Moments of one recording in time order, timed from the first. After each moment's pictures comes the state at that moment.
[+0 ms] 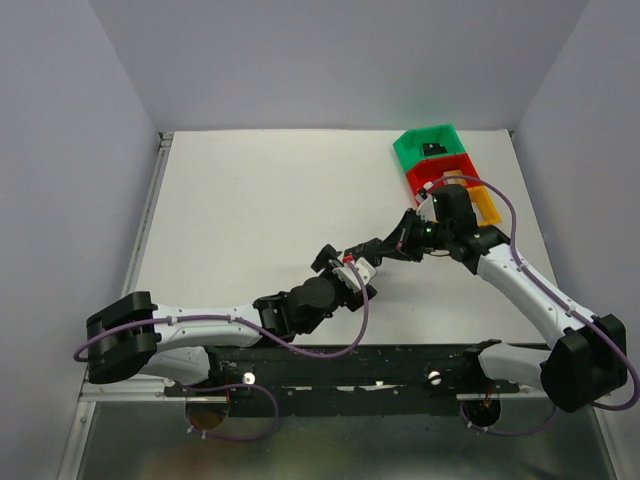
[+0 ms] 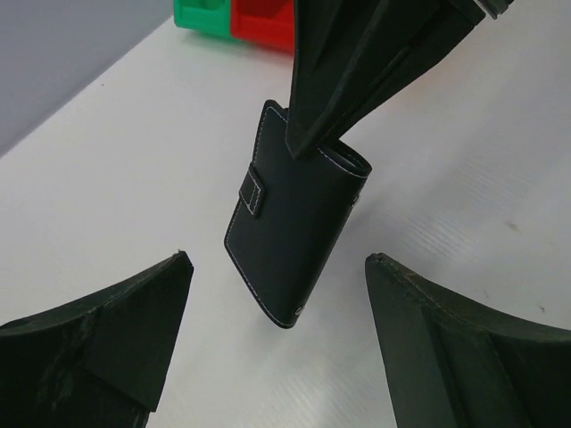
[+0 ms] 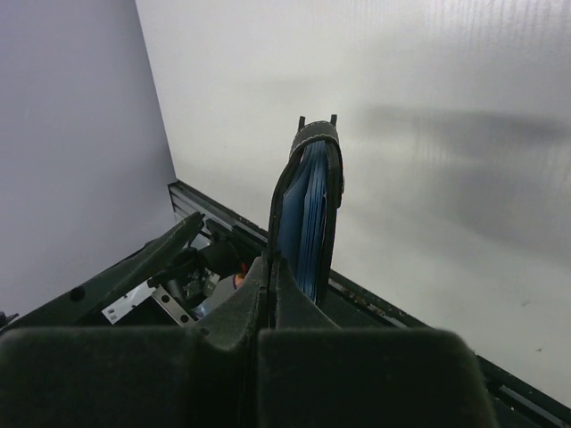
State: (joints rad) left arm -1.25 1.25 0.61 0.43 -0.55 0.12; right arm 0.39 1.21 0.89 -0.43 -0.53 0.87
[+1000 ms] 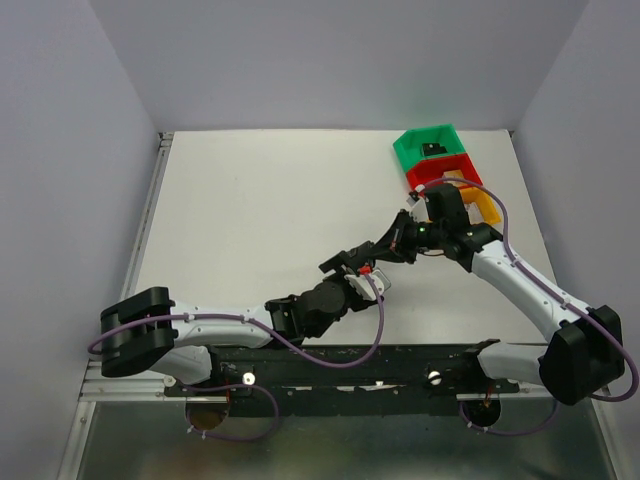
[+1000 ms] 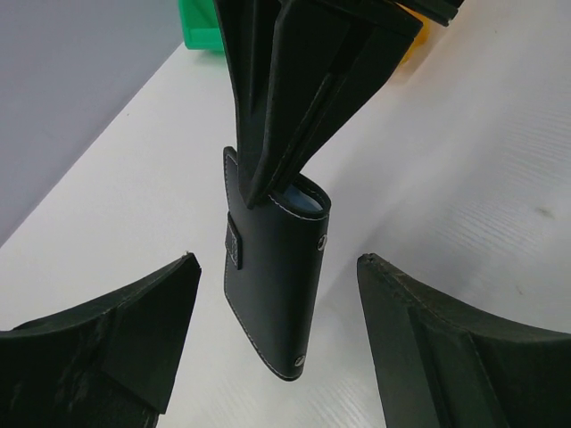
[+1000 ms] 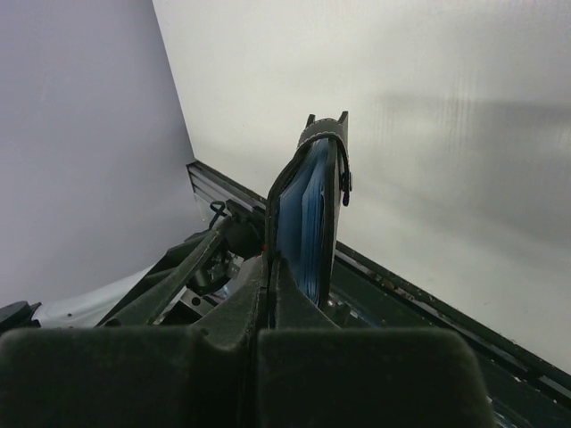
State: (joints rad) left arm -1.30 1.35 0.63 0.52 -0.61 0.32; right arm 0.43 1.25 0.91 -0.43 -0.58 0.94
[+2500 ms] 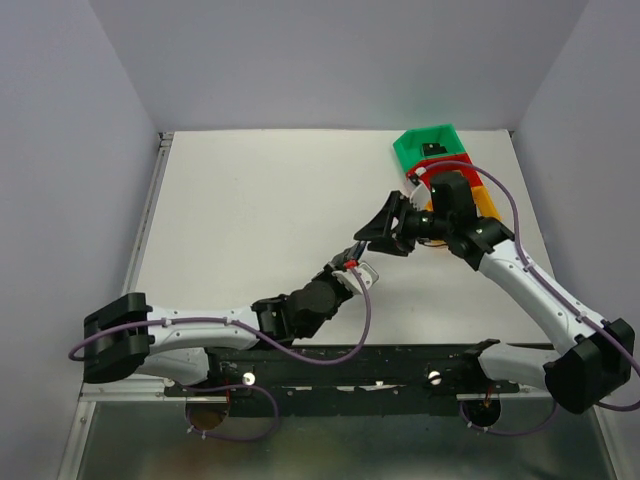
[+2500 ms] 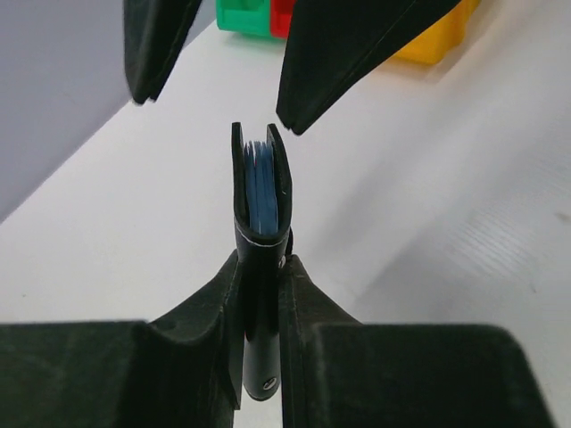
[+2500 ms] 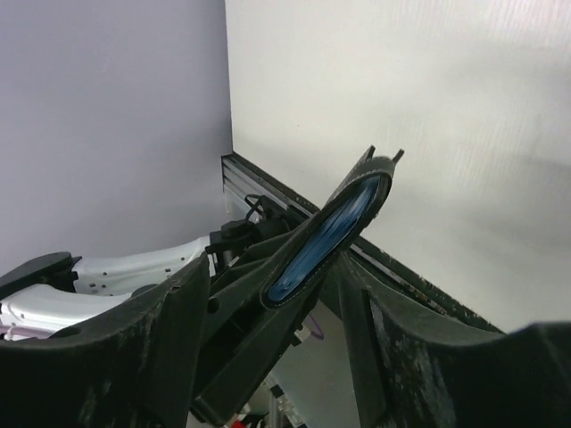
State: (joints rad) left arm -1.30 1.29 0.62 0.44 -0.68 0.27; right arm 0.47 1.20 0.99 -0.42 -0.60 0.95
